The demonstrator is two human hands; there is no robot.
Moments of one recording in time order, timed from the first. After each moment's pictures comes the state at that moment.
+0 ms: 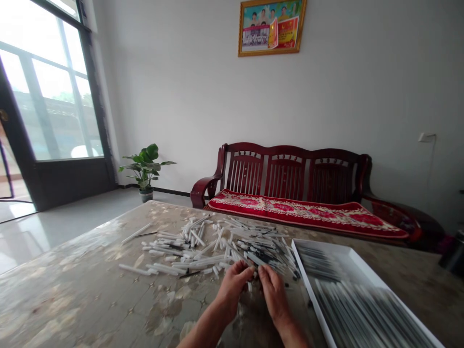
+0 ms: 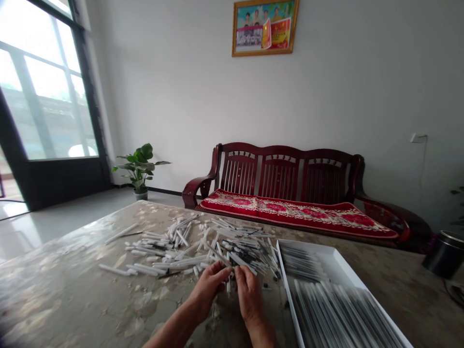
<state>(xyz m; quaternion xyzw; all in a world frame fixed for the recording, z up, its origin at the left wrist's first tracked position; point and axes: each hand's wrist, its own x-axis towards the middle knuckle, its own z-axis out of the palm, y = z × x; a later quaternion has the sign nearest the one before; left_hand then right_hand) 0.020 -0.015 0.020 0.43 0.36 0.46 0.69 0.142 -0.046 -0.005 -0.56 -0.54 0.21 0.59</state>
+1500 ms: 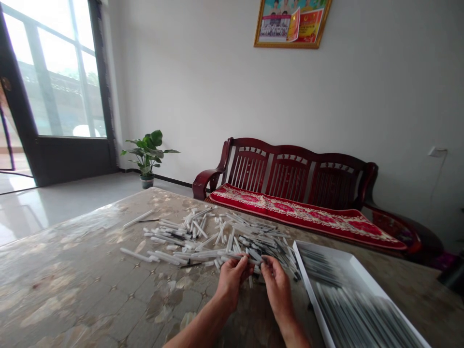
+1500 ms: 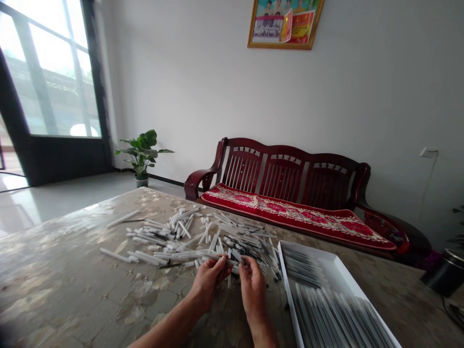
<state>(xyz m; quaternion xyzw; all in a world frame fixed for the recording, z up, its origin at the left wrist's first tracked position) 0.025 -0.006 0.003 0.22 0.30 0.56 0.74 0.157 -0.035 -0.016 -0.59 -0.50 0.19 0.60</state>
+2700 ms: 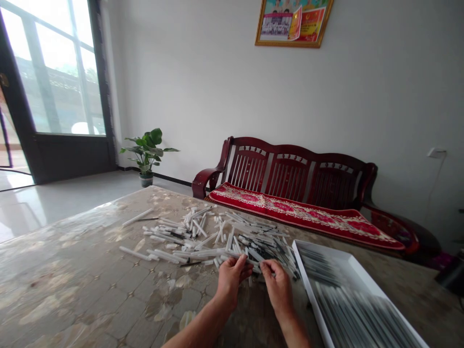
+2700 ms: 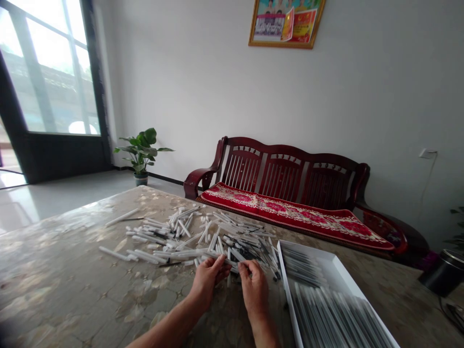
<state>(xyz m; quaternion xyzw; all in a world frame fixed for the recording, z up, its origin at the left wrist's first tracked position) 0.030 -0.003 -0.003 0.23 0.38 0.56 0.70 0.165 -0.033 -0.016 -0.60 -0.56 0.10 0.56</state>
